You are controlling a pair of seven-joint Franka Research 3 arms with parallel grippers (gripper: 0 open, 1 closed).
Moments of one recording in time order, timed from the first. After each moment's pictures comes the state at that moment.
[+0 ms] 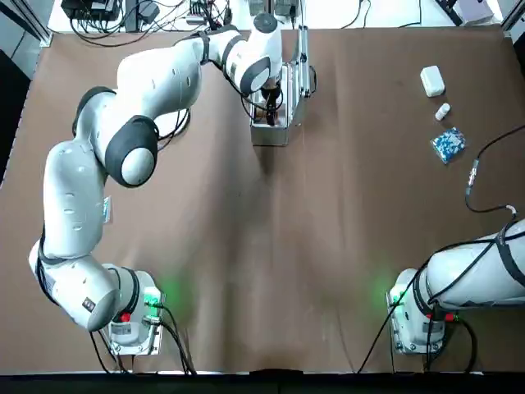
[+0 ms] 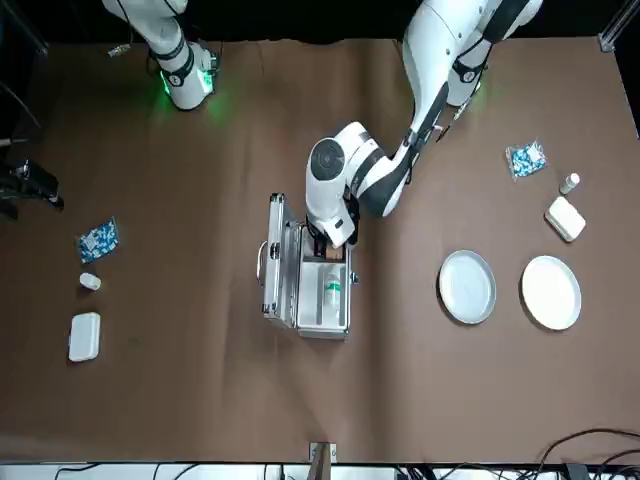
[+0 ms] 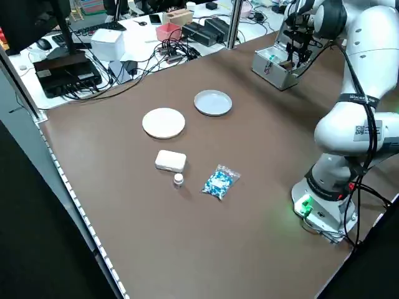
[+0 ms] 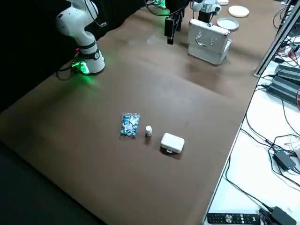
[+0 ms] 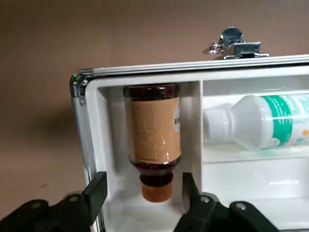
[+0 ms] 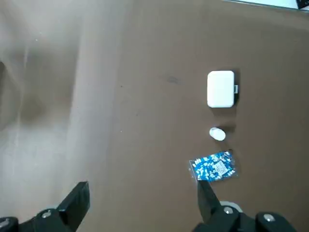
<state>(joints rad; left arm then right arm) -0.59 0.73 -0.27 -1.40 0.17 2.18 -2.34 -0.01 0.07 -0.08 -1.52 0.02 1.64 -0.24</state>
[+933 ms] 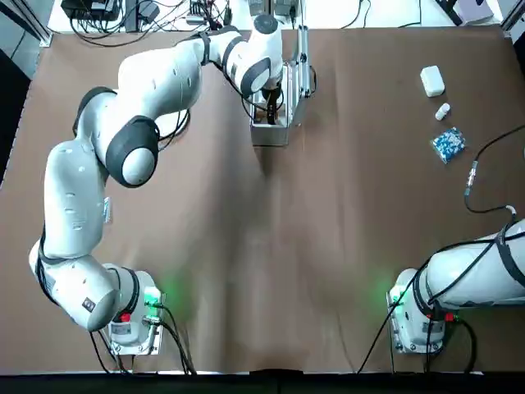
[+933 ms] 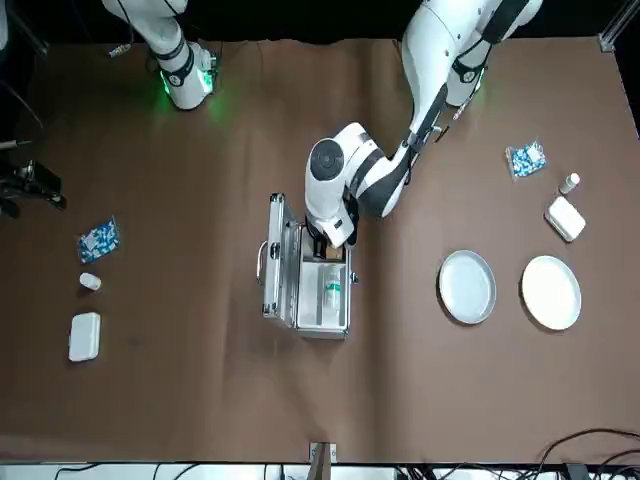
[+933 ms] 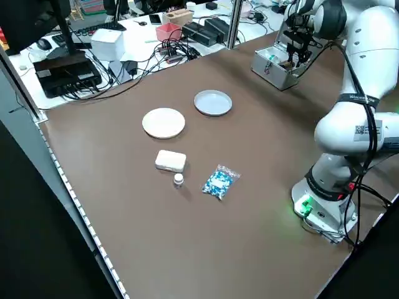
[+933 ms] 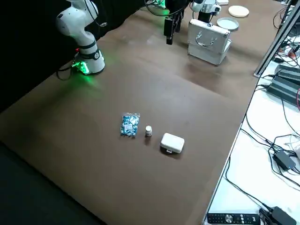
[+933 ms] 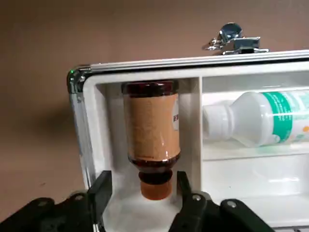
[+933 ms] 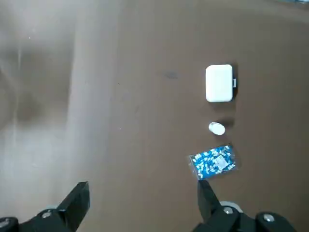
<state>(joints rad) -0.59 0.74 -0.27 -1.40 0.17 2.19 -2.34 0.00 0.07 -0.07 -1.52 -0.01 1.63 -0.19</state>
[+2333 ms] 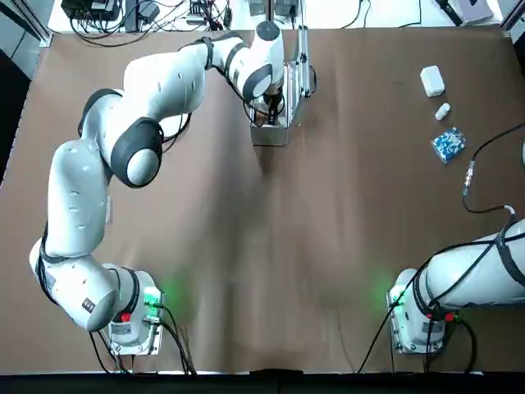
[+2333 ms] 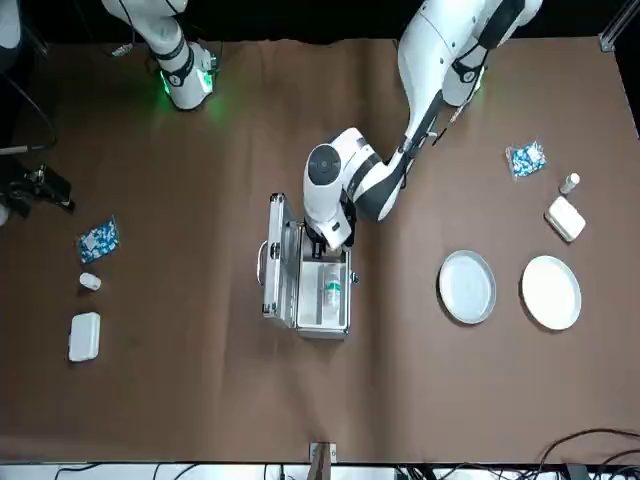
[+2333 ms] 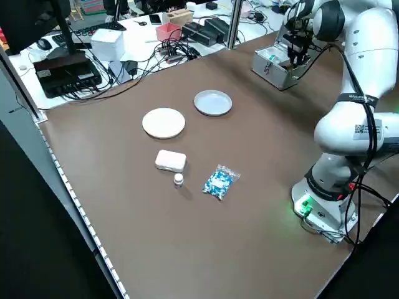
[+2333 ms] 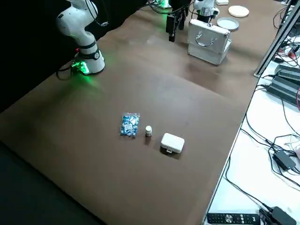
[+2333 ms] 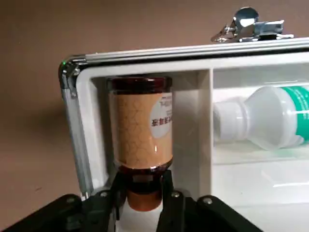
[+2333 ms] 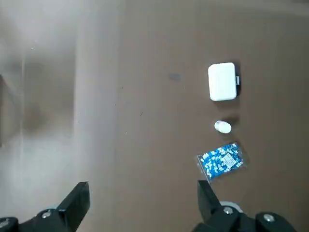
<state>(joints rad) -0.60 0.77 -0.27 -1.39 0.17 2.21 -2.34 0.03 0.07 -0.07 -1.52 -0.01 1.64 -0.10</state>
